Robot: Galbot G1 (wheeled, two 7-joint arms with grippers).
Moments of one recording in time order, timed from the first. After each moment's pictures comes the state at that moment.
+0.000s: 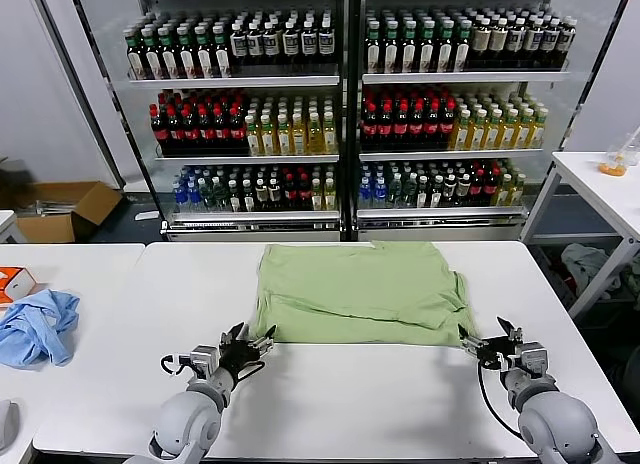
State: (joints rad) left arm 1.16 -1.19 -0.25 -1.77 -0.50 0.42 -0.14; right arm -1.29 0.93 0.47 1.86 0.57 -0.52 0.18
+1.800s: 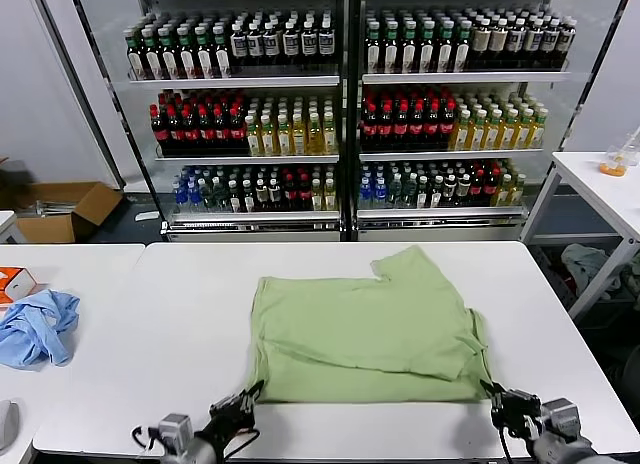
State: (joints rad) left arm 1.65 -1.18 -0.42 -2.15 -0.59 0.47 -0.09; right arm -1.86 0.77 0.74 2.23 0.64 -0.53 0.15
